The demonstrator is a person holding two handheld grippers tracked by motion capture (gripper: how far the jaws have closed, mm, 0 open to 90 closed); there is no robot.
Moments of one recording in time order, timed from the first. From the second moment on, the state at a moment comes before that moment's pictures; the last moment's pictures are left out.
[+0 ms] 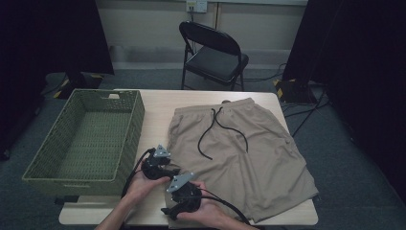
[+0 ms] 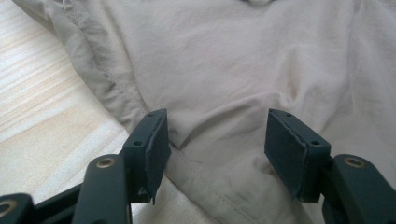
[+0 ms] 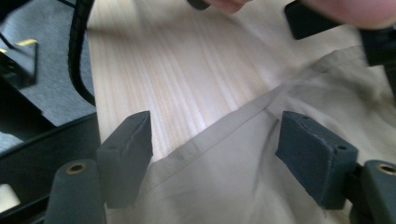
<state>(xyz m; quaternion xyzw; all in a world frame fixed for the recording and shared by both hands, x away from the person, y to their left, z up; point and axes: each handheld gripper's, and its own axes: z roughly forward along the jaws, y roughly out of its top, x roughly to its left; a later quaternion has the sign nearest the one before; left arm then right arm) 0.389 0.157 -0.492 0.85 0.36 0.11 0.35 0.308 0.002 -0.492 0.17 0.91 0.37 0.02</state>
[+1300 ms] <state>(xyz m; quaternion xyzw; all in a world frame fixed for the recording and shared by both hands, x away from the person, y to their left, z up) 0.387 0.156 -0.492 0.85 0.36 0.09 0.37 0.320 -0.042 -0.473 0.22 0.89 0.40 0.05</state>
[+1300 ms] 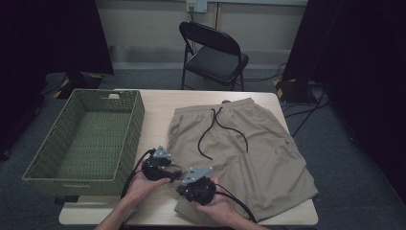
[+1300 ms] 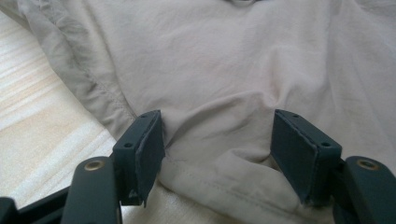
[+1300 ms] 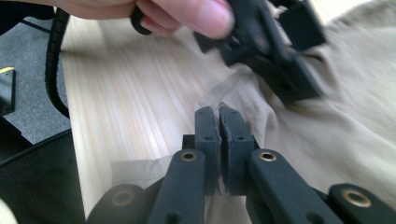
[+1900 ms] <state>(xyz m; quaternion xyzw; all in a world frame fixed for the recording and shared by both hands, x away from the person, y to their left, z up) 0.382 0.143 -0.492 0.86 0.36 0.09 0.36 0.338 -0.078 -0.478 0.25 0.88 0.40 0.07</state>
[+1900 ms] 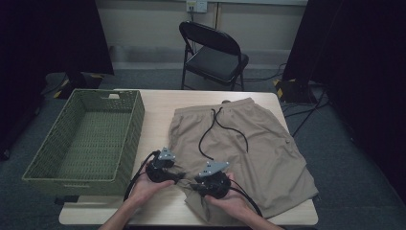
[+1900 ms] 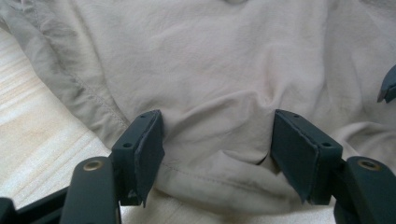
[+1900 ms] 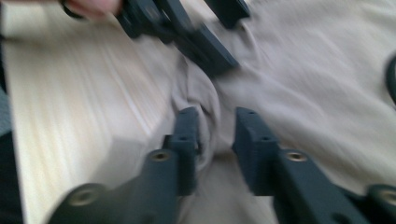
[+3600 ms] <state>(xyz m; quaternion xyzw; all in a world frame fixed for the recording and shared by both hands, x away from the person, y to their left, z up) 0.398 0.171 -0.474 0.82 0.41 0.13 0.37 0.316 -0.102 -0.493 0.20 0.91 0.37 0.05</state>
